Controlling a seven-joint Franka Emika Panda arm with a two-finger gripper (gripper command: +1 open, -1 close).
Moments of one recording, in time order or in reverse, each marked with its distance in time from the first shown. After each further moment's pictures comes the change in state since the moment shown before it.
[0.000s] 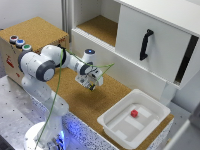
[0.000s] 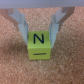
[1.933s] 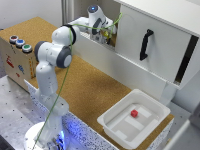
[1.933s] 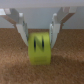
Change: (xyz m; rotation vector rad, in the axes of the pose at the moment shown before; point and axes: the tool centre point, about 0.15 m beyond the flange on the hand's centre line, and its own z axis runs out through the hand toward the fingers) arm 0.324 -0.141 -0.237 0.072 0.510 -0.207
